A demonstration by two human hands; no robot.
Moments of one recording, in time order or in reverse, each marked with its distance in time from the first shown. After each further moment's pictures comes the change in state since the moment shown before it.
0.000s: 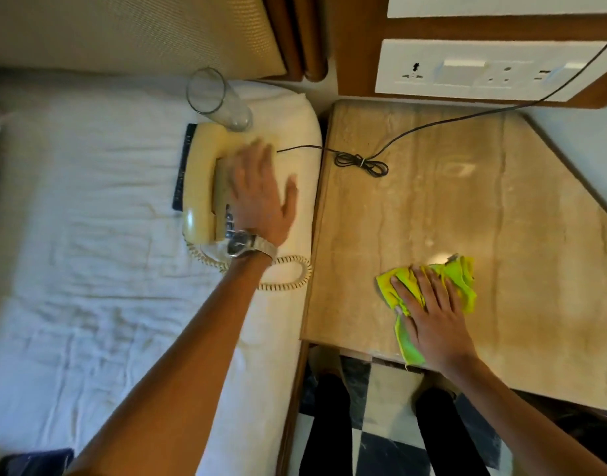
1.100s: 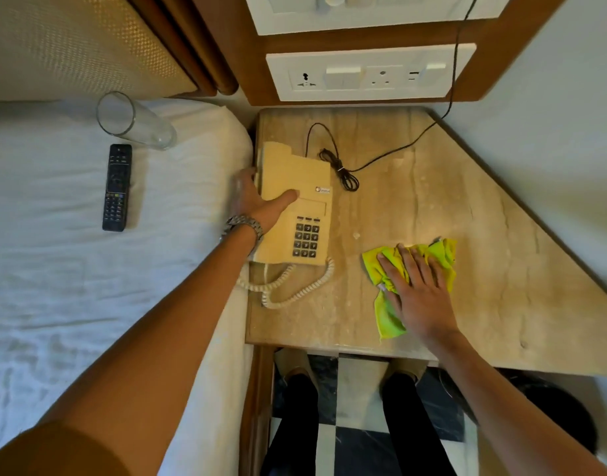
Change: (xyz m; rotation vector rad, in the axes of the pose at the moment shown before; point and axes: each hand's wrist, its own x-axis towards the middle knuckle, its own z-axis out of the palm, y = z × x) left_hand 0.011 0.102 0.031 -0.747 -0.496 -0.472; right_hand -0.015 0.084 -0.025 0.003 0.009 0.148
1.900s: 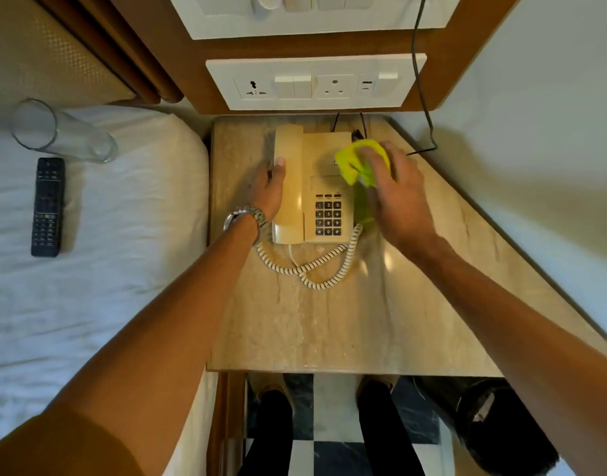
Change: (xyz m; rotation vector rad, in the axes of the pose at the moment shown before) left_hand 0.032 0.050 0.080 -0.002 -0.199 0.064; right_hand 0.143 0.028 -0.125 0.248 0.295 0.013
